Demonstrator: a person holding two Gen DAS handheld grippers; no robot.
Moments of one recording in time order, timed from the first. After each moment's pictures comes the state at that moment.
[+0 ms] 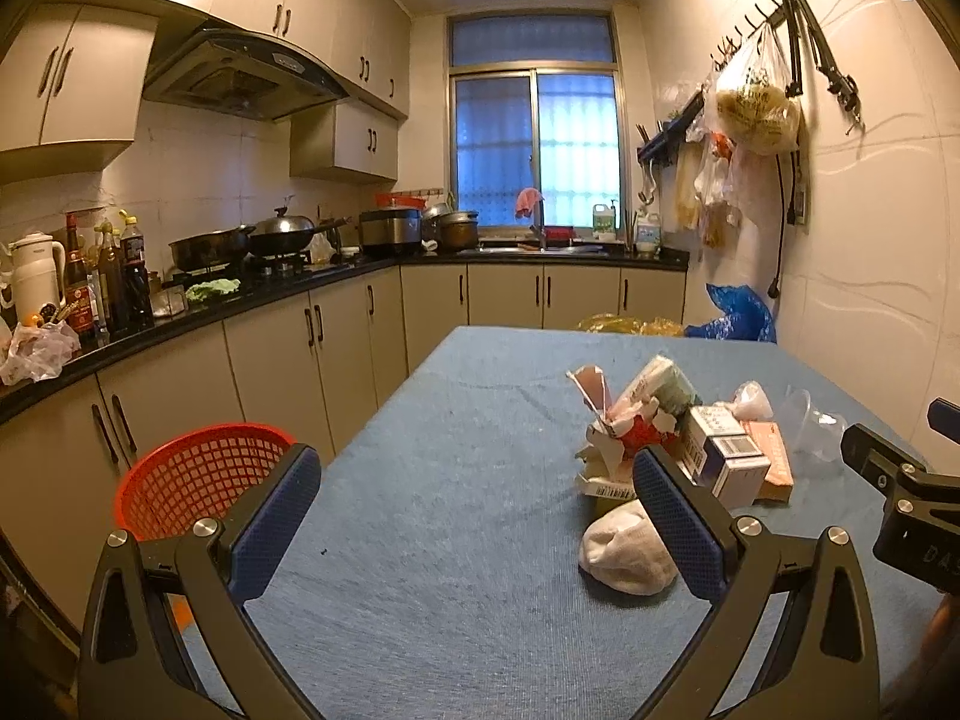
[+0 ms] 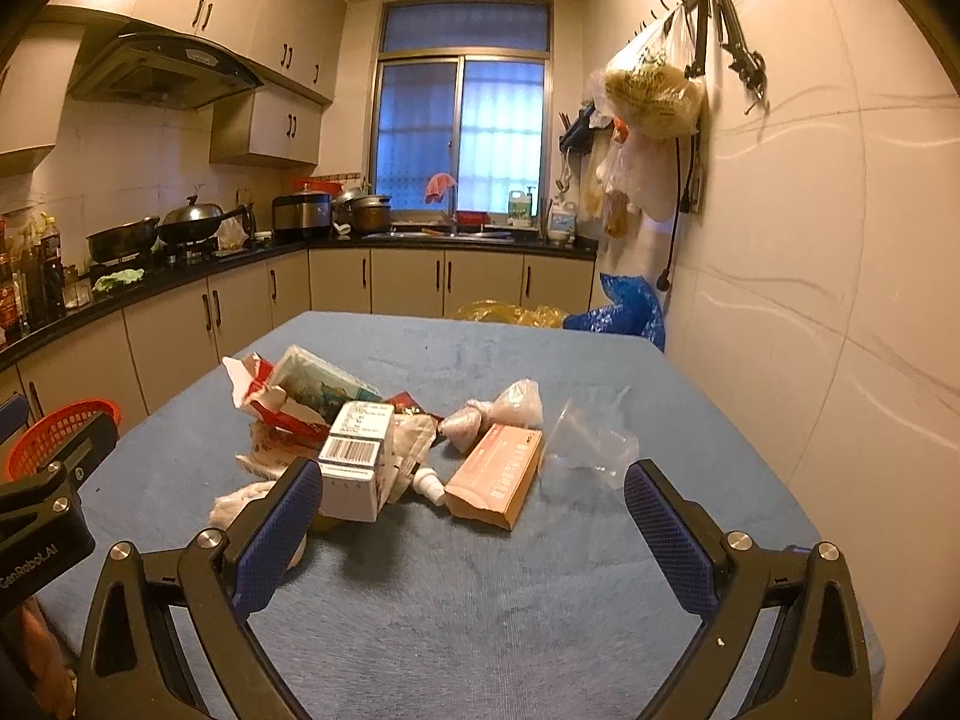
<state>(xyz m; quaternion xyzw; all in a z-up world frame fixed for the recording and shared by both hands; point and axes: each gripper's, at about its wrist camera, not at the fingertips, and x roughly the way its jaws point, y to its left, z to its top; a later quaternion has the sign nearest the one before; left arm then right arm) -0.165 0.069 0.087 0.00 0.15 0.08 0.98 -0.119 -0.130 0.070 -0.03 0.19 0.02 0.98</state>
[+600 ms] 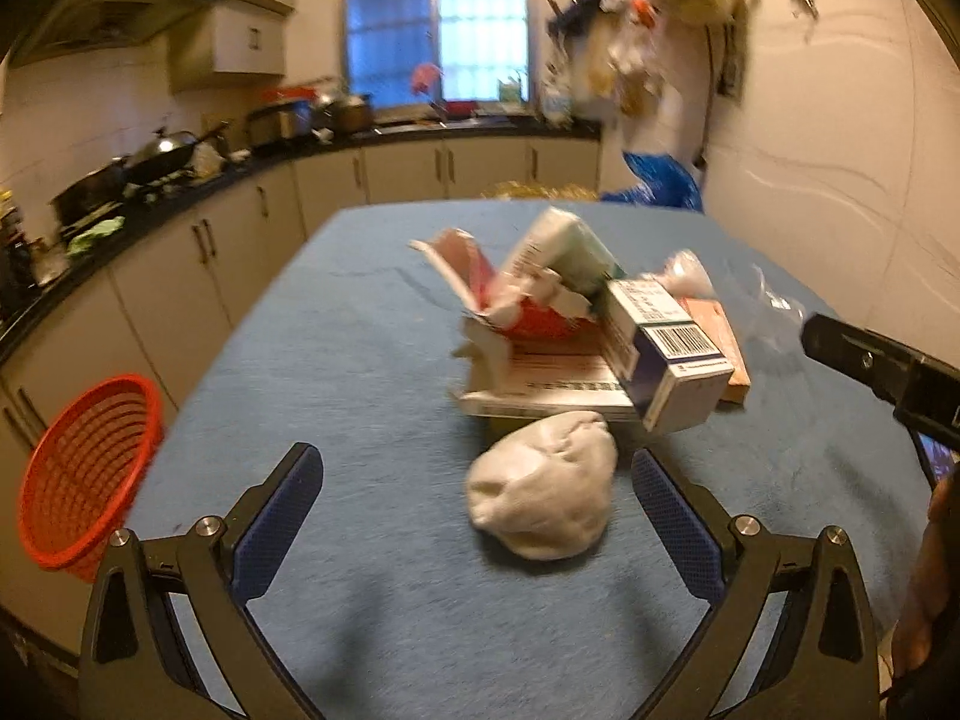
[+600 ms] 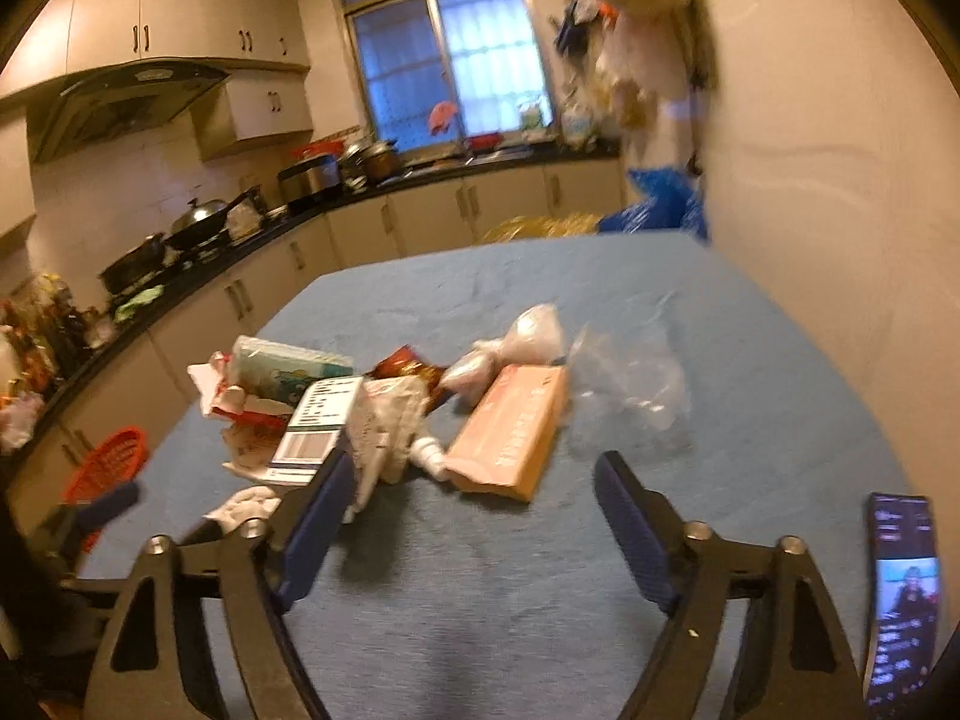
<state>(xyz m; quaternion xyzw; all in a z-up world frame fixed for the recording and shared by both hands) -0.087 0.030 0.055 0.03 0.32 -0.04 0.95 -0.059 -0.174 0.054 0.09 0.30 0.09 0.95</state>
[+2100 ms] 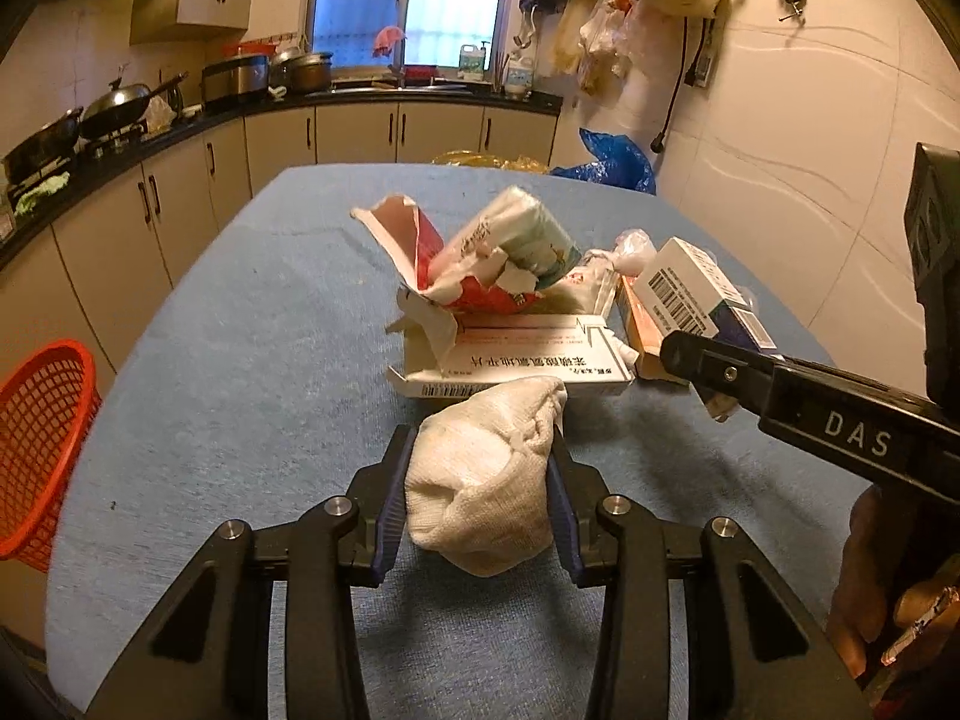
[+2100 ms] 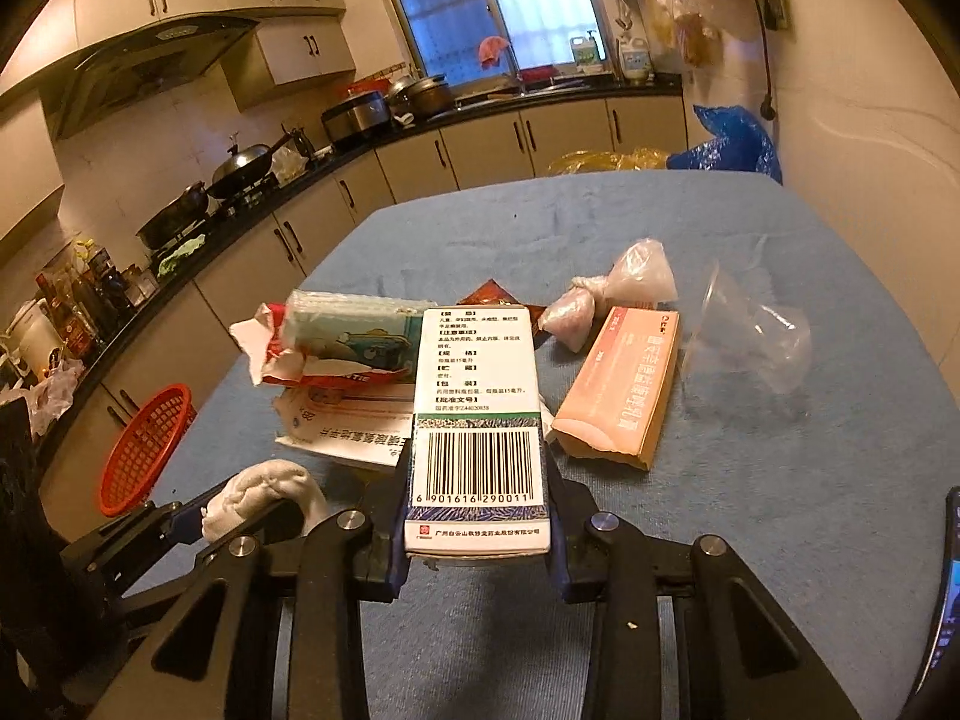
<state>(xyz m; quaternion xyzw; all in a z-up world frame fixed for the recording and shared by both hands) -0.083 0.034 0.048 -0.02 0.35 -0.10 0.93 -0.032 -0.133 0.036 0.09 0.36 0.15 0.92</state>
